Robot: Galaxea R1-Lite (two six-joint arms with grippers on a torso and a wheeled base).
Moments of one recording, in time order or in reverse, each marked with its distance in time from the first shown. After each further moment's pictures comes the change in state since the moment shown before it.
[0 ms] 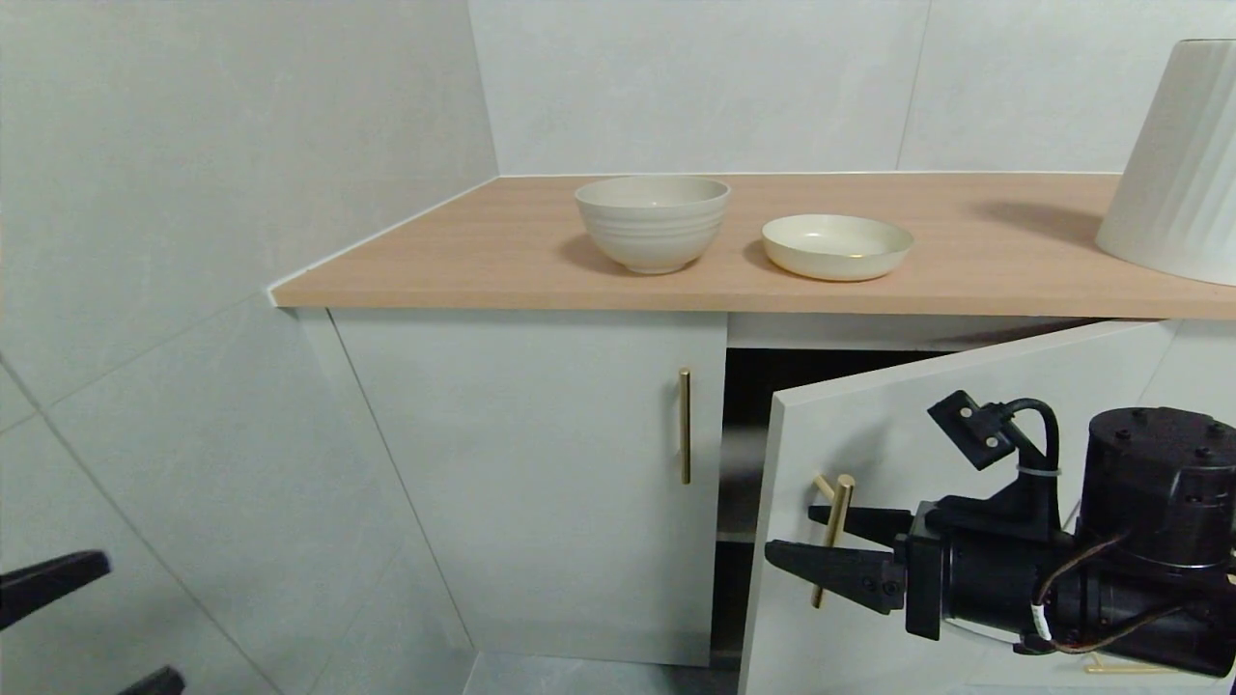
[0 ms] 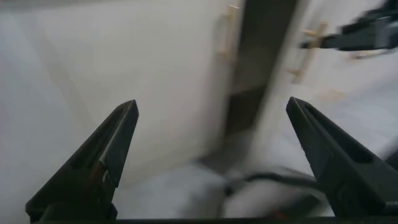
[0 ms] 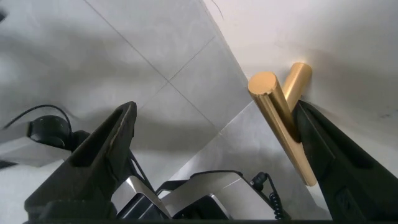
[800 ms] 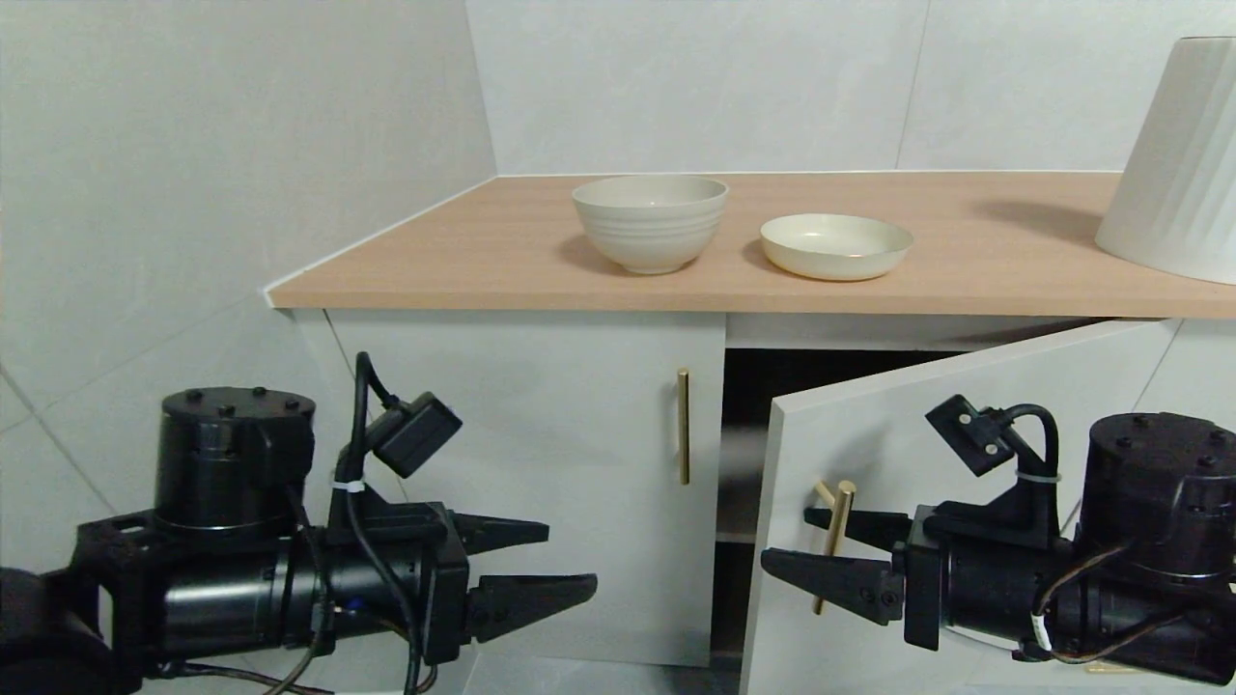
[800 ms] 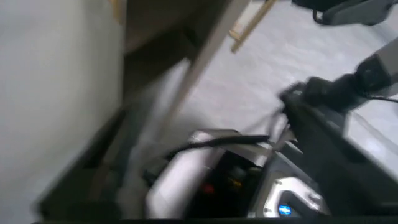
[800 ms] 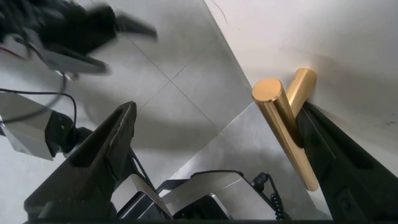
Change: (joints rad) left arm -0.416 0.868 0.009 -0.572 -0.086 -0.175; right arm 0.033 0.010 0.007 -0.006 0.003 0.000
